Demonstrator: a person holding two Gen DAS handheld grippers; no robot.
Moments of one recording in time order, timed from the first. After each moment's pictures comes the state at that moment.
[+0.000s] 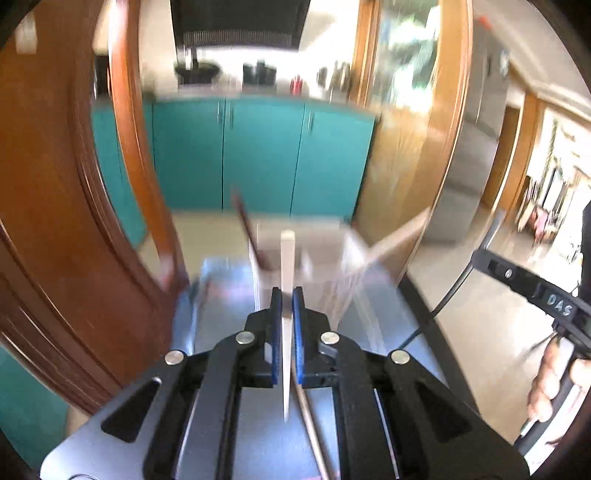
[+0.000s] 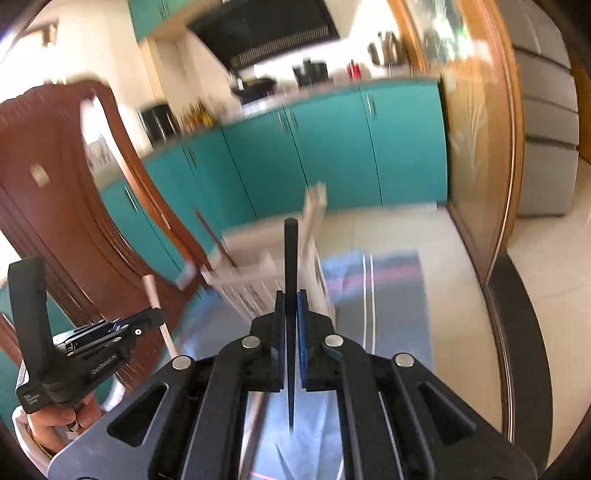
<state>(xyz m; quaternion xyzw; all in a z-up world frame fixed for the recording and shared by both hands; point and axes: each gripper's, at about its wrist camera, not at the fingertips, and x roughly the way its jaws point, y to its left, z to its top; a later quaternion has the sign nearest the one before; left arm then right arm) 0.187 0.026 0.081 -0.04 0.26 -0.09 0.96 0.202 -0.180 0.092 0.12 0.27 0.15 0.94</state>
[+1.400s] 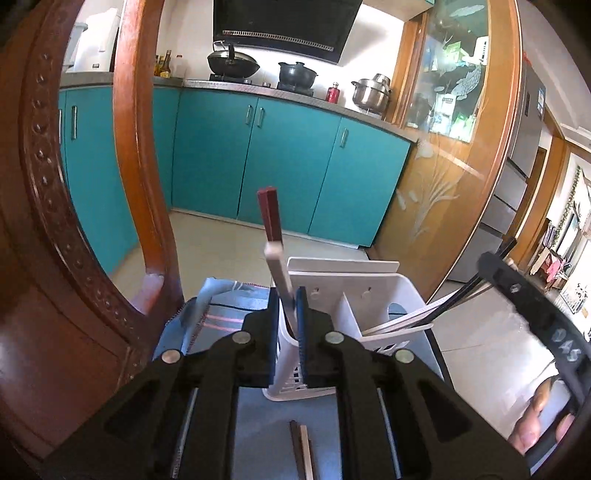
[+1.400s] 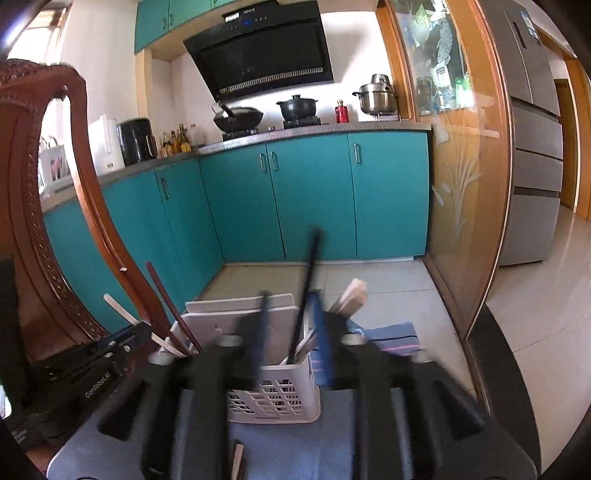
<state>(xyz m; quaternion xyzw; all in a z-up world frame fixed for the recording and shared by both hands) 0.292 0.041 0.011 -0.10 0.26 -0.05 0.96 0.277 -0.143 0.076 0.07 0.20 0.09 0.97</state>
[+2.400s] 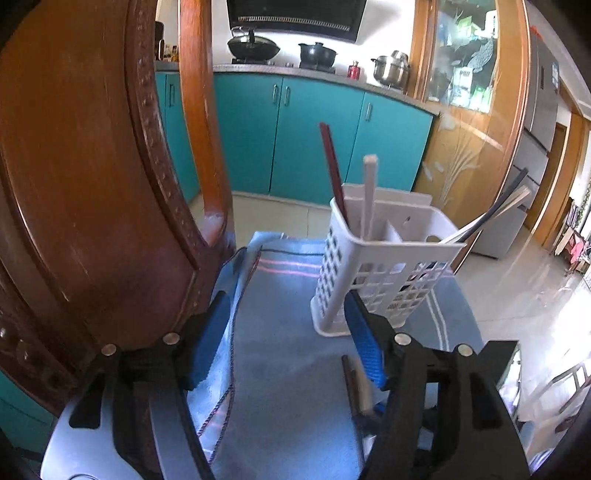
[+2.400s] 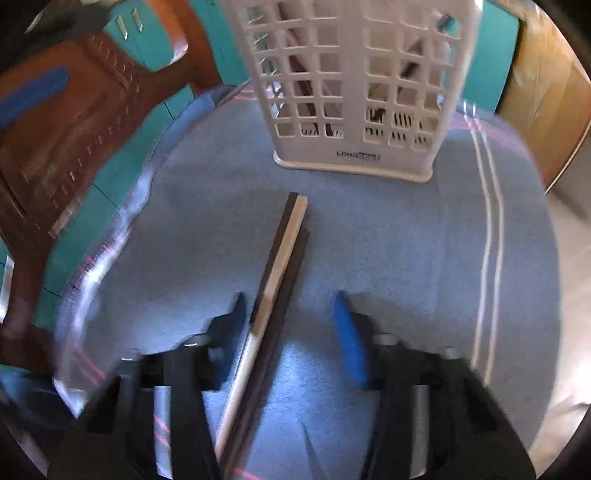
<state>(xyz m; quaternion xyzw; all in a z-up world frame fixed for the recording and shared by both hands) 0.234 0.063 -0.022 -0.06 0.32 0.01 0.95 0.247 -0.060 -0.100 -0.04 0.51 0.19 0.84</state>
